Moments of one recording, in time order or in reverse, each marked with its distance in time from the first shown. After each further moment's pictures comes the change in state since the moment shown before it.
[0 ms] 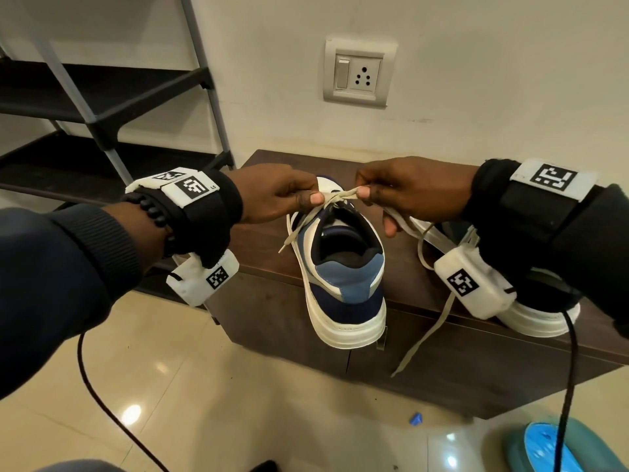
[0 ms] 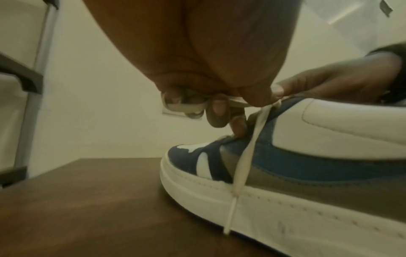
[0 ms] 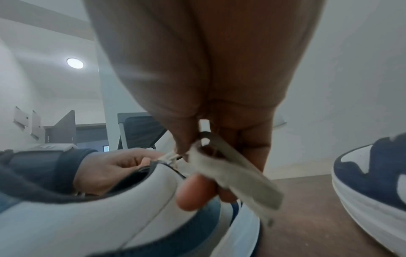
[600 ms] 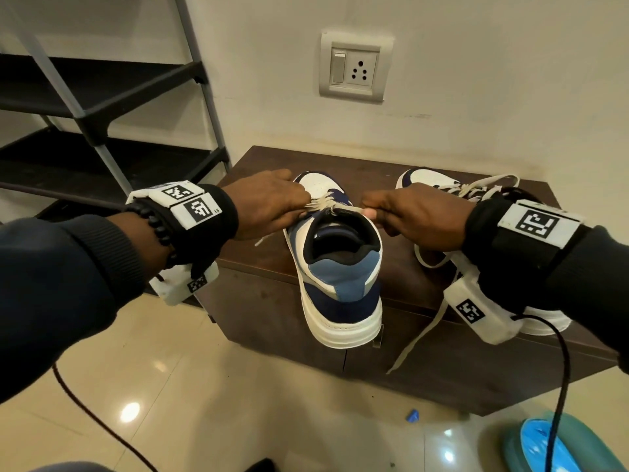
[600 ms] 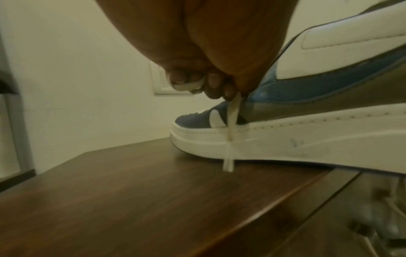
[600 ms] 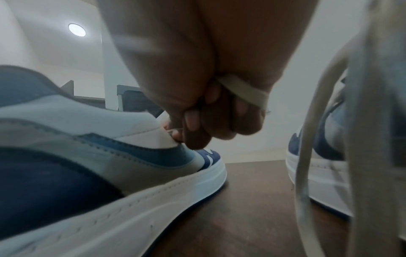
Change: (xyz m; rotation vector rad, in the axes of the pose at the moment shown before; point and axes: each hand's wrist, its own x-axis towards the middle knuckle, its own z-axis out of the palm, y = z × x) left_hand 0.003 -0.015 0.027 0.333 0.119 0.248; right_hand -0.008 0.028 0.025 -0.303 0.038 -0.038
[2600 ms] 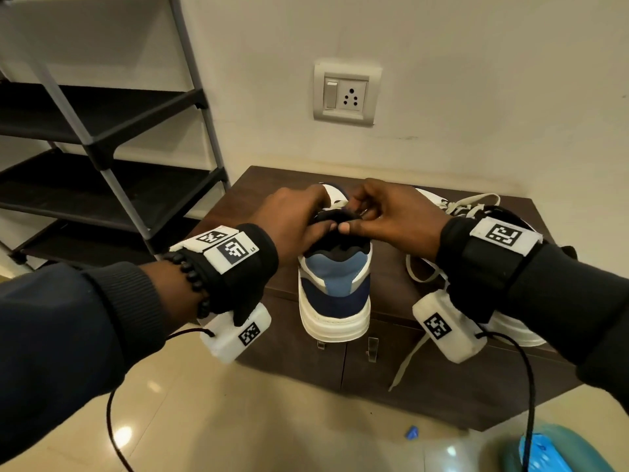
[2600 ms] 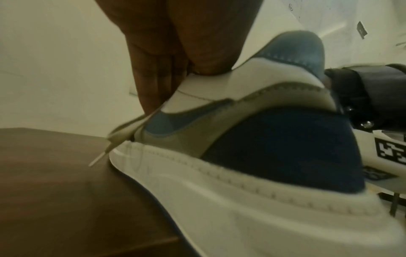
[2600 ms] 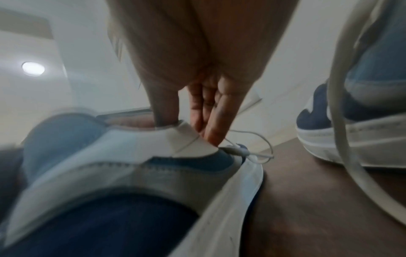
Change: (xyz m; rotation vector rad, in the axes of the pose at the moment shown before) left_hand 0.022 0.065 -0.022 -0.247 0.140 -0.533; right_hand 0.004 -0.015 -0.003 0.394 0.308 0.160
